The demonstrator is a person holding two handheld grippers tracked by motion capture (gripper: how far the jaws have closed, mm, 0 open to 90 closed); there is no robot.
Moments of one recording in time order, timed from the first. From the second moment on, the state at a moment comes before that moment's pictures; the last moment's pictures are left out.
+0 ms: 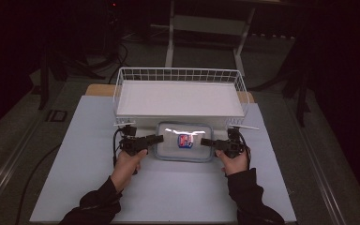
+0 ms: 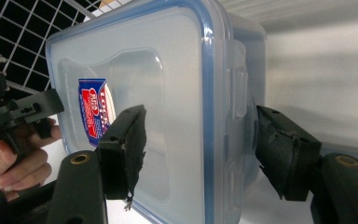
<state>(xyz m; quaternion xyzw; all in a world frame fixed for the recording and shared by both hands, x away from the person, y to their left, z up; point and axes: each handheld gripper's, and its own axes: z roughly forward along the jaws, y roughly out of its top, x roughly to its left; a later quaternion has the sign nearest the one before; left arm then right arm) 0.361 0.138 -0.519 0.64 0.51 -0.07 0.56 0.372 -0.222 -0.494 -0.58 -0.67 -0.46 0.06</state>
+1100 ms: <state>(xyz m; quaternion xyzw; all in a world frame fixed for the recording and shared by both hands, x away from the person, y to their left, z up) 0.356 0.135 -0.510 0.64 0.50 0.03 0.57 0.376 -0.204 -0.489 -0.57 -0.66 -0.48 -0.05</state>
